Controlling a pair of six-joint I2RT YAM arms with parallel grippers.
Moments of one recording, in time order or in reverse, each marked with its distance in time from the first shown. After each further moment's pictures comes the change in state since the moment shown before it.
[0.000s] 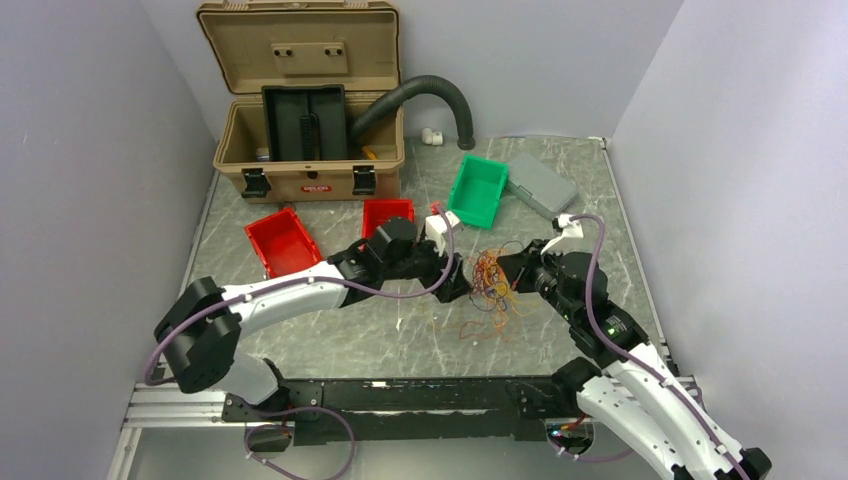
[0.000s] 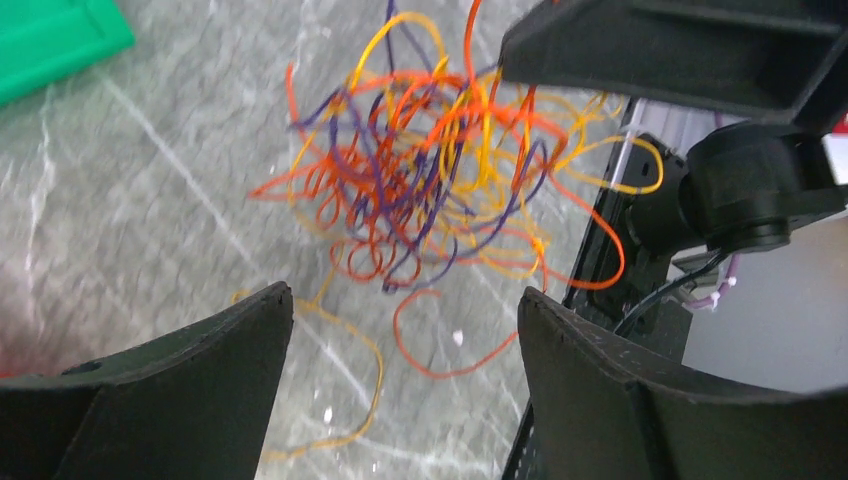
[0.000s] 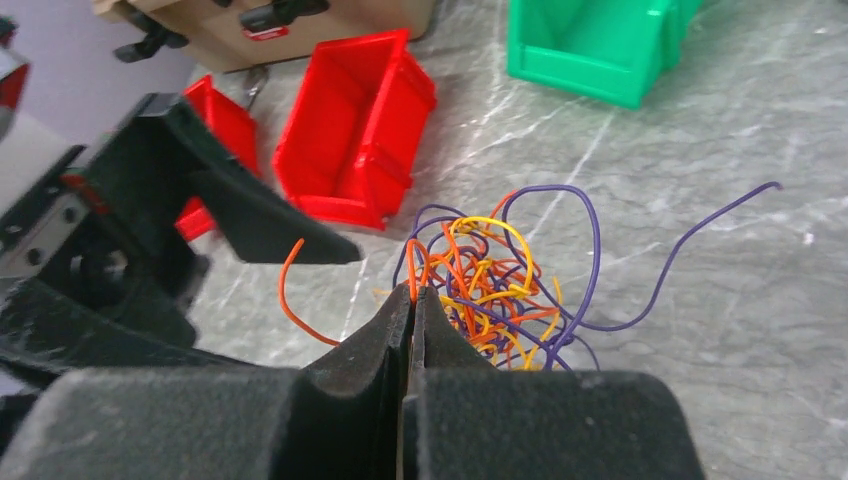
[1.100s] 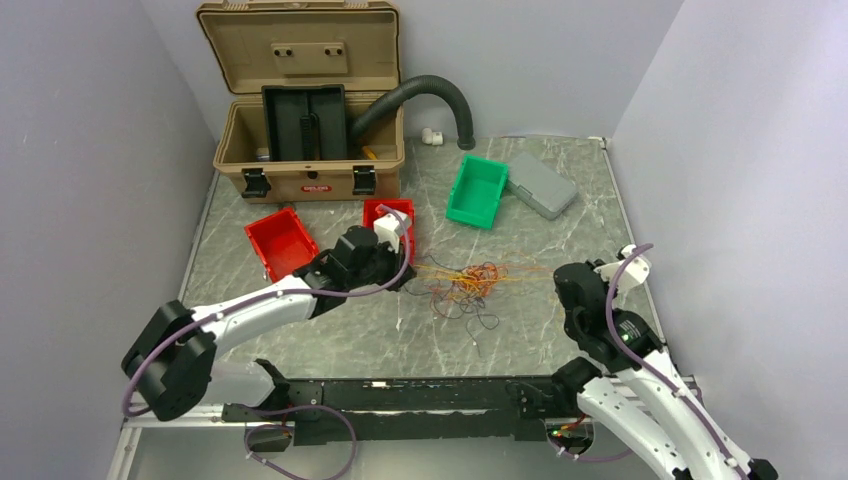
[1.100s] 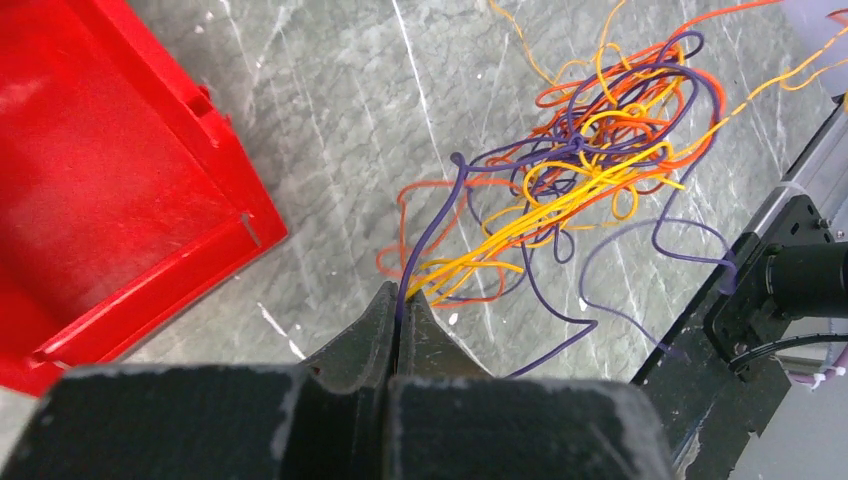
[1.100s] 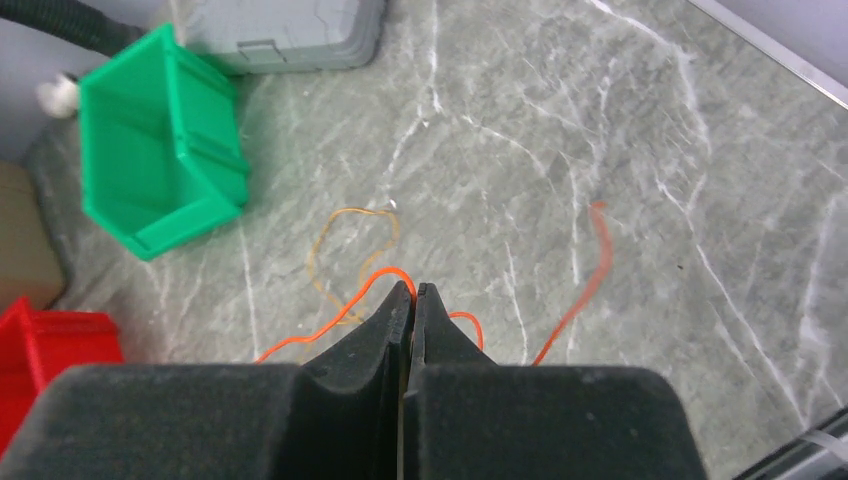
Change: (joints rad) left arm 0.156 -0.129 -0.237 0.024 -0.161 -0.123; right arm 0.001 -0.056 0.078 -0.531 0.789 0.443
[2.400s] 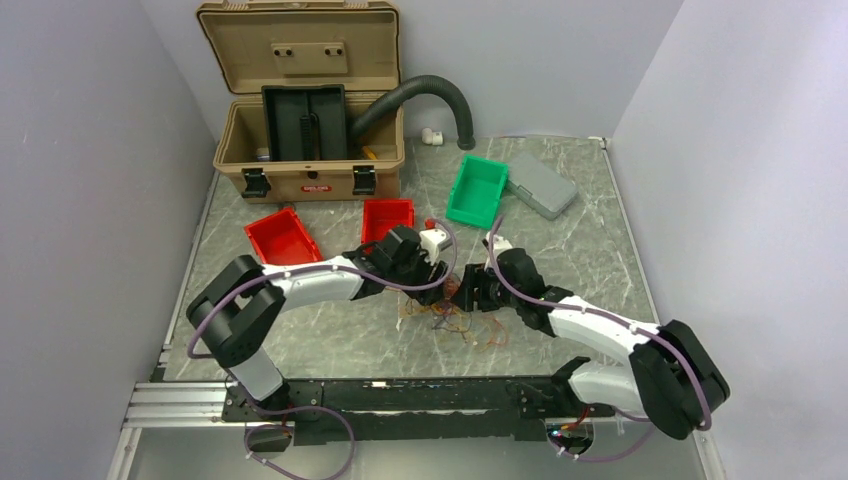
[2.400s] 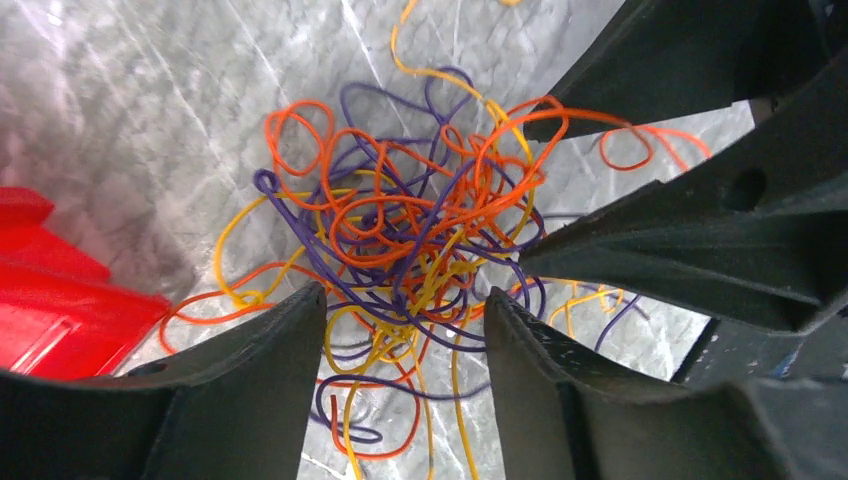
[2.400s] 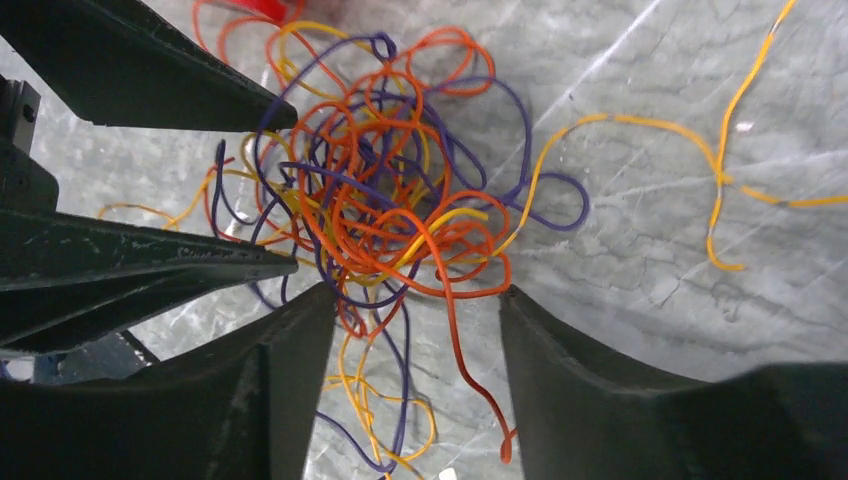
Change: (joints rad) left arm -0.082 0.299 0.193 -0.108 0.082 0.167; right arm 0.041 0.640 -0.234 0.894 -1.063 -0.494
